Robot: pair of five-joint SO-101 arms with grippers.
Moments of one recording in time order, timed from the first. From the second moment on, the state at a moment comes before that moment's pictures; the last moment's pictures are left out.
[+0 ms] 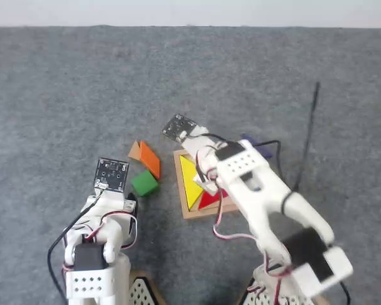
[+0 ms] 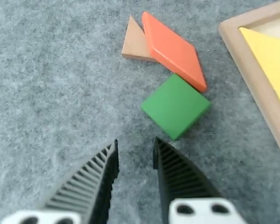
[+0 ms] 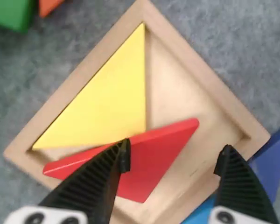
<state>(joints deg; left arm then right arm) -9.5 -103.0 96.9 71.9 -6.5 -32.4 -1.6 33.2 51.3 24.0</state>
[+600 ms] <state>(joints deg) -9.5 -103.0 96.9 71.9 -6.5 -19.0 10.5 21.0 50.9 12.2</state>
